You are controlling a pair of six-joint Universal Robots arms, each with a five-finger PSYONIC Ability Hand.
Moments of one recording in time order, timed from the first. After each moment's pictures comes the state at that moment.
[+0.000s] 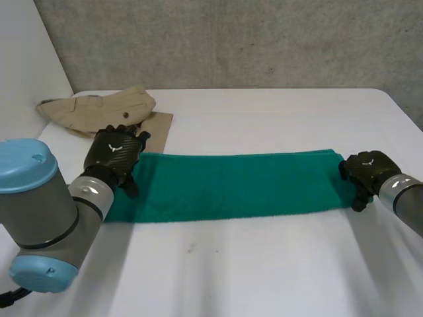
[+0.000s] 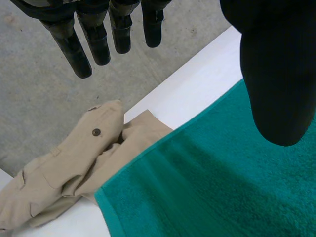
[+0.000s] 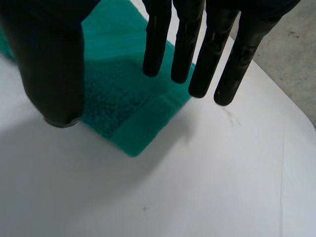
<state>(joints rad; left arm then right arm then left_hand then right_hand) 4.30 -1.89 -1.74 3.47 -1.61 3.52 1.62 -1.03 1.55 -0.05 1.33 2.49 0.20 0.21 0.22 0.21 0.05 0.50 0.59 0.59 0.58 0.39</state>
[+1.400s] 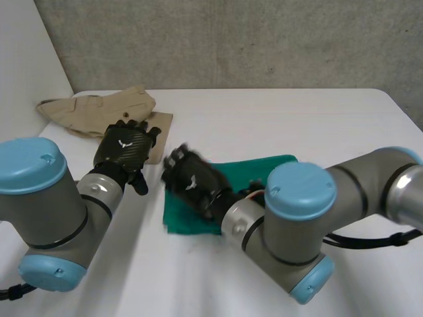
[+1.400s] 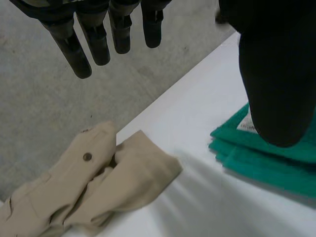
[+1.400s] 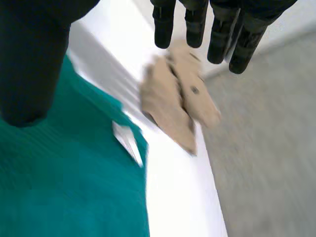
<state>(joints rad) 4.25 -1.90 -1.70 3.47 -1.61 3.52 2.33 -0.95 1.39 -0.31 1.29 2.26 0.20 0.21 0.22 0.21 0.05 0.22 0.25 0.25 0.27 0.11</state>
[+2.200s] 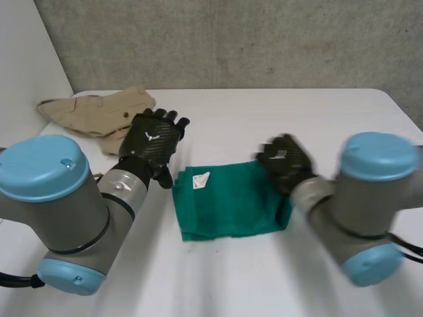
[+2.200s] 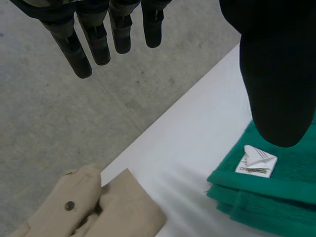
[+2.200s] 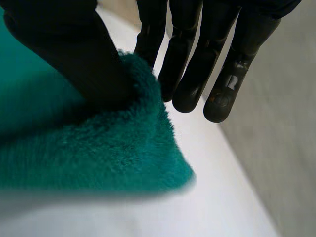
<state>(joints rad) 4.13 -1.90 -1.63 3.47 -1.62 3.52 2.10 -1.10 1.54 -0.21 1.49 2.43 0.20 0.21 0.22 0.21 0.05 0.98 1.18 1.18 1.19 1.00</state>
